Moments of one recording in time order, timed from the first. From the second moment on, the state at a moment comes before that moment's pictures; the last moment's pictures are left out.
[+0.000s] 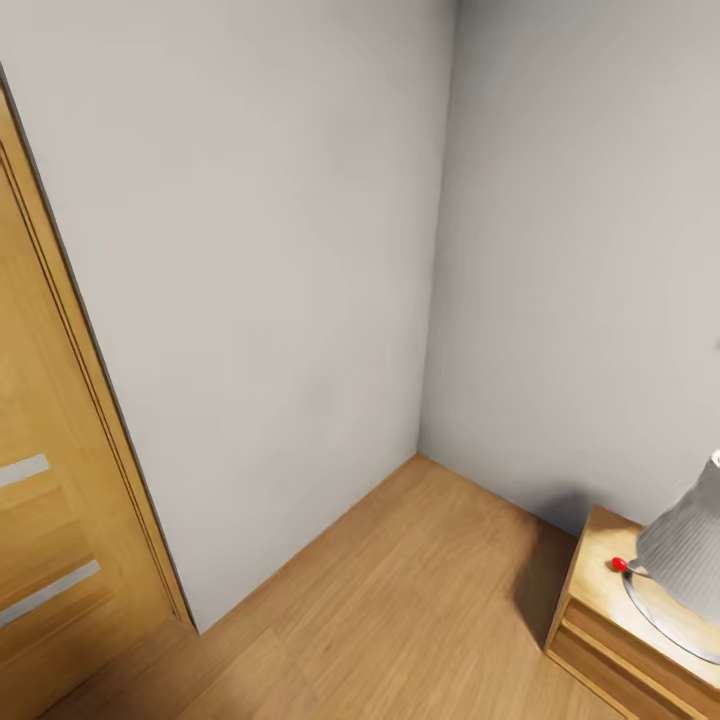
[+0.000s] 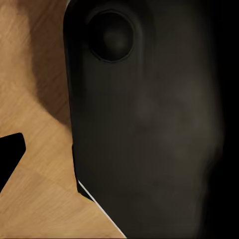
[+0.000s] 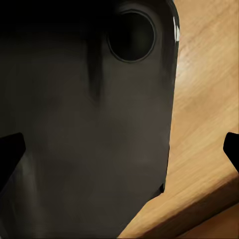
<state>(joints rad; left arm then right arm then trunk) 0.00 0.00 0.00 0.00 0.00 0.00 0.00 0.00 0.00 0.00 0.00 0.00 0.00 0.00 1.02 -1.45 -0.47</state>
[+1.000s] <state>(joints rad) 0.00 -0.03 0.00 -0.10 0.00 0.00 0.01 -0.01 0.01 0.00 0.01 0.00 -0.34 0.00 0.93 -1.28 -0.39</state>
